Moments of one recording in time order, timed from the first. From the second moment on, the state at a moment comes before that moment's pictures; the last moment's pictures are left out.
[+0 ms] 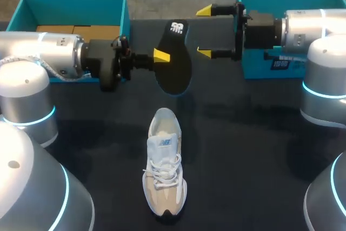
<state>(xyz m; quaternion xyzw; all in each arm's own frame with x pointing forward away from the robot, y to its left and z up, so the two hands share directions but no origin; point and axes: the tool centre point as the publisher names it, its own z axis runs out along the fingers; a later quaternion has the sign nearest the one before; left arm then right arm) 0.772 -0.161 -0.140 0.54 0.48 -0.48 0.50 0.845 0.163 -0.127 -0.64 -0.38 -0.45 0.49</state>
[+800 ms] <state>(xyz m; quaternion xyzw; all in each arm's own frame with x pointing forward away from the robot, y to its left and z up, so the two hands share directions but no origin) 0.767 -0.105 -0.128 0.40 0.57 -0.63 0.34 0.830 0.148 -0.130 -0.65 -0.36 -0.42 0.51</state>
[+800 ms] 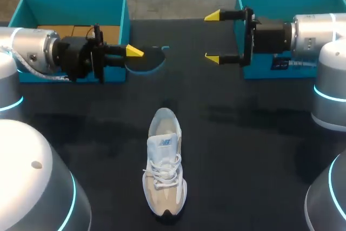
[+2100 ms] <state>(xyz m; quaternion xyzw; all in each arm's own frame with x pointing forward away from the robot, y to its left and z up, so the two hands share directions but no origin) 0.773 -0.112 -0.117 0.12 0.59 -0.79 0.05 0.830 0.148 -0.130 -0.65 -0.36 -0.42 0.51</state>
